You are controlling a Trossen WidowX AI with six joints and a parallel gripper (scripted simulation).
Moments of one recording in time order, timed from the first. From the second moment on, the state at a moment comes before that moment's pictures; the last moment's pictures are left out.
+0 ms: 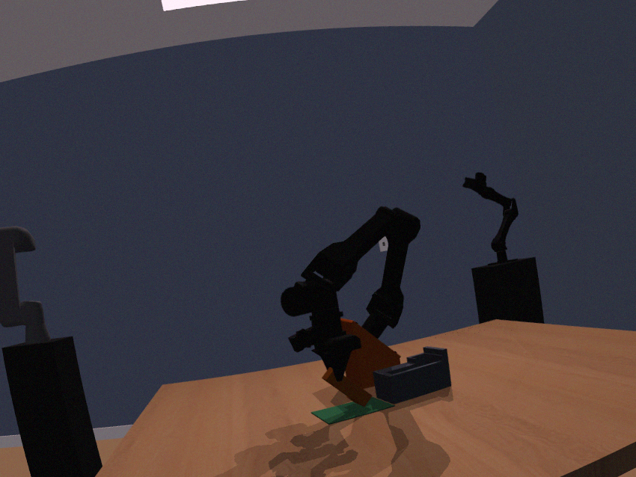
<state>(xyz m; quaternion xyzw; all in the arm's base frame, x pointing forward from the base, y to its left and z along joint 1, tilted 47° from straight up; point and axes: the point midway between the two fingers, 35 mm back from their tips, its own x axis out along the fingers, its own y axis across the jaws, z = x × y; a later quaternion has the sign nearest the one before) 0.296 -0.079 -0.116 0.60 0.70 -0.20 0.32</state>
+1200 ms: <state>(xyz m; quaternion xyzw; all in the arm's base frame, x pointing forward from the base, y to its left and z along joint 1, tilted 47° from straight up) 0.303 -0.141 -0.060 0.61 0.69 -0.21 0.33</state>
